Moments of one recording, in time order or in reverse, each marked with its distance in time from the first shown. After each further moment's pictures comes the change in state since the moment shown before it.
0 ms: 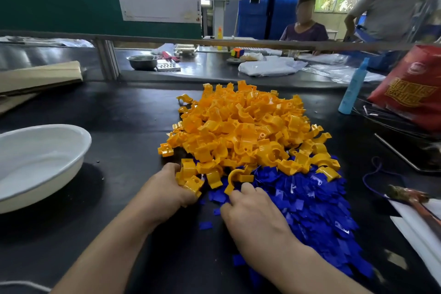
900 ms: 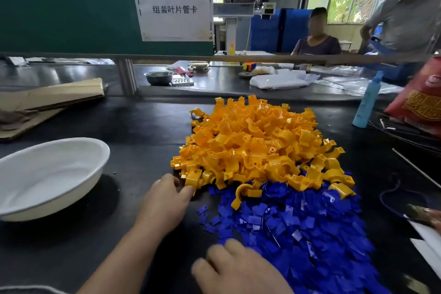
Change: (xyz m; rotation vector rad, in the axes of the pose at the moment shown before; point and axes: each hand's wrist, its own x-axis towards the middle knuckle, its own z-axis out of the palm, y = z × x) left_hand 0.009 -0.008 0.002 0.181 0.346 0.025; right_hand -0.047 -0.016 -0.004 0.094 -0.015 -0.132
